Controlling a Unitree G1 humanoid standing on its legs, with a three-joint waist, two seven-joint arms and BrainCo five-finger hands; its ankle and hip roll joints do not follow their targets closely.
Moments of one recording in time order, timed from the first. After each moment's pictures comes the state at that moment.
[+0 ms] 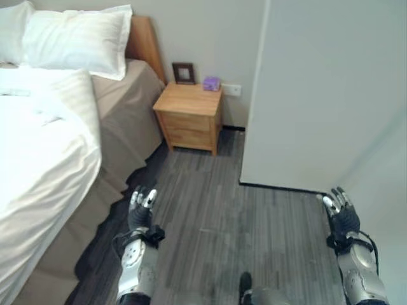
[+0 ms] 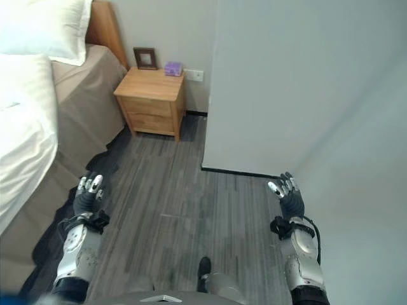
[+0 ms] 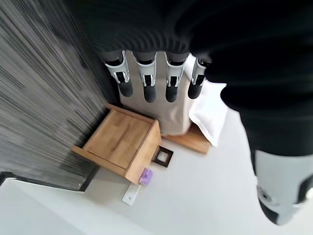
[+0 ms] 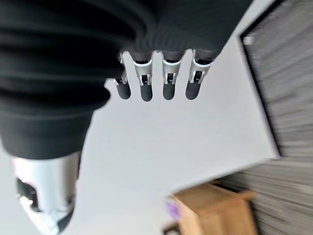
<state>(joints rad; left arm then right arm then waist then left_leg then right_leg) 0.07 0.21 0.16 0.33 -0.57 -0.20 0.09 0.06 -0.29 -0.09 0.24 0.56 -0.15 -0.03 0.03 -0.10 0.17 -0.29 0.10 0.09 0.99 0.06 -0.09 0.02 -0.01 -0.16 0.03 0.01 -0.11</state>
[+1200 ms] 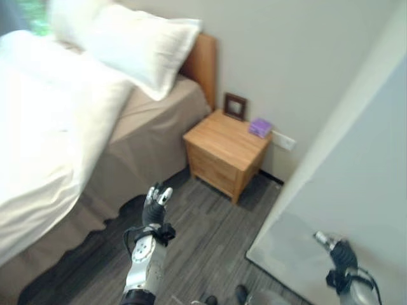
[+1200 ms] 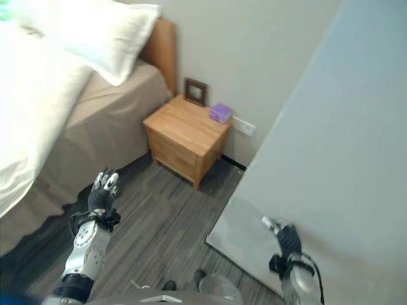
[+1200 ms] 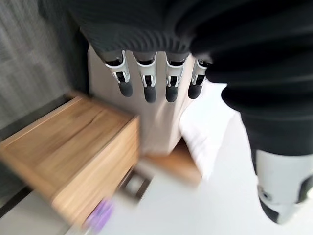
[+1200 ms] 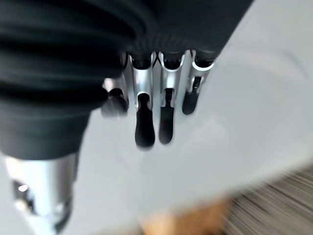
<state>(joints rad) -0.01 0.17 0.04 0.36 -0.59 -0.21 0.07 0.36 -0.28 -0.01 0.19 0.50 -0.12 0.00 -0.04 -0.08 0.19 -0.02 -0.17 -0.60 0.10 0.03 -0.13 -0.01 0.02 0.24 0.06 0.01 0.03</state>
